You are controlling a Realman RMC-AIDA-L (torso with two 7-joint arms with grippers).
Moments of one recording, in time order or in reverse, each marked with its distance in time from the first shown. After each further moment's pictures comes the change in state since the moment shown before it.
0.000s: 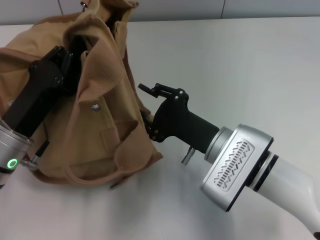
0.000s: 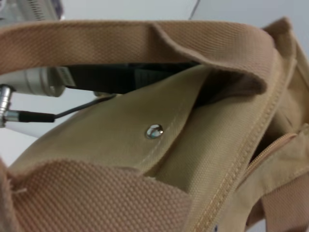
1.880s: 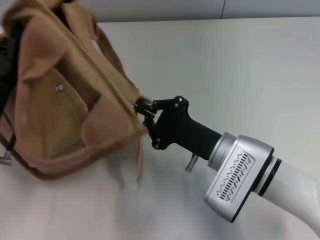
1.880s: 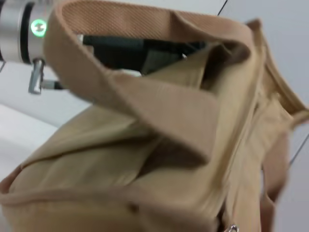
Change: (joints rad) left arm 0.056 0.000 -0.234 -0.005 0.006 0.015 -0.005; right arm -0.023 0.000 0.042 -0.030 -0.116 0.002 -0.018
